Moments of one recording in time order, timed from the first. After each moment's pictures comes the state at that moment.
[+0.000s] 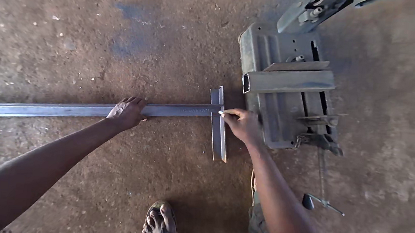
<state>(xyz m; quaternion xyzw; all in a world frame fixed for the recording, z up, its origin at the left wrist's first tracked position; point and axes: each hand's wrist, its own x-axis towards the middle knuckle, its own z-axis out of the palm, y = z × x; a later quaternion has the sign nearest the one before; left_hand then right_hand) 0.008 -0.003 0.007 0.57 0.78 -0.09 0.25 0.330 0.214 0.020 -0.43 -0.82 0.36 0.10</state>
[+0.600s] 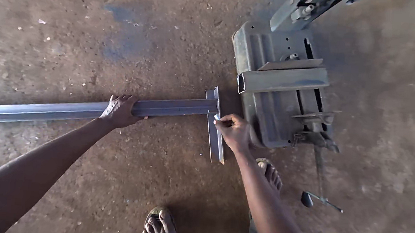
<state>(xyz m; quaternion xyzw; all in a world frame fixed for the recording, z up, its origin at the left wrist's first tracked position) -0.016 0.002 -0.017 0.54 0.81 0.01 0.22 0.333 0.182 -0.006 -0.47 -0.75 0.40 0.24</state>
